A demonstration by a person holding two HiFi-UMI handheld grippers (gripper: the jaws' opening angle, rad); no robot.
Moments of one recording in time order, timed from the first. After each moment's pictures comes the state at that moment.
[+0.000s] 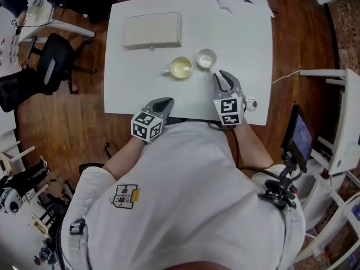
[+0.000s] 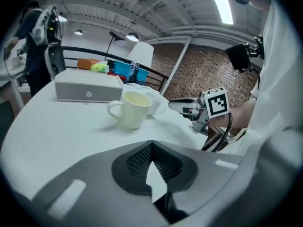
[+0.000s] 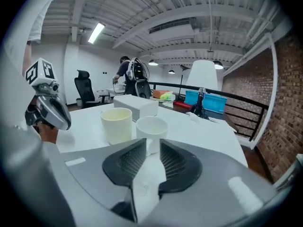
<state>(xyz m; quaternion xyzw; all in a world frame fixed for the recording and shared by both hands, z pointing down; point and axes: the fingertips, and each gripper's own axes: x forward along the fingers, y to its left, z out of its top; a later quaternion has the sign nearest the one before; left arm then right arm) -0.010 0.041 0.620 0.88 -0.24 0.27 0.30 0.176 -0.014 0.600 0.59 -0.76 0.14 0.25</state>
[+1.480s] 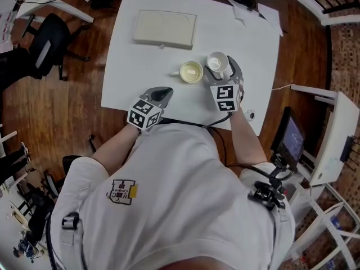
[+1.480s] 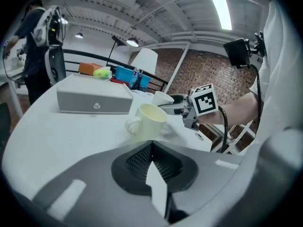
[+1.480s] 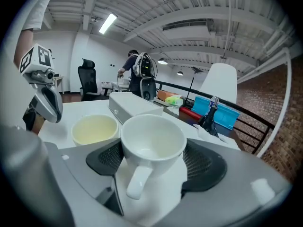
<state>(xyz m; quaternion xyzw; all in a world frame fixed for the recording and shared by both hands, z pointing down) -0.027 -0.012 0.615 0.89 -0.24 0.25 0.29 0.146 -0.102 0.598 0.56 -0.77 0.08 0.30</state>
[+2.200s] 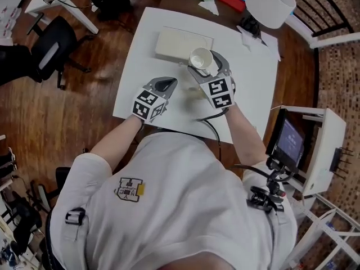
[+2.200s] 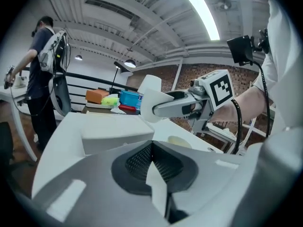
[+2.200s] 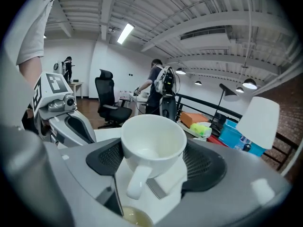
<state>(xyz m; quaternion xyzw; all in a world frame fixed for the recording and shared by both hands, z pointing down) -0.078 -0.106 0.557 0.92 -0.27 0.16 0.21 -0.005 -0.172 0.500 0.47 -0.84 0.04 0.28</state>
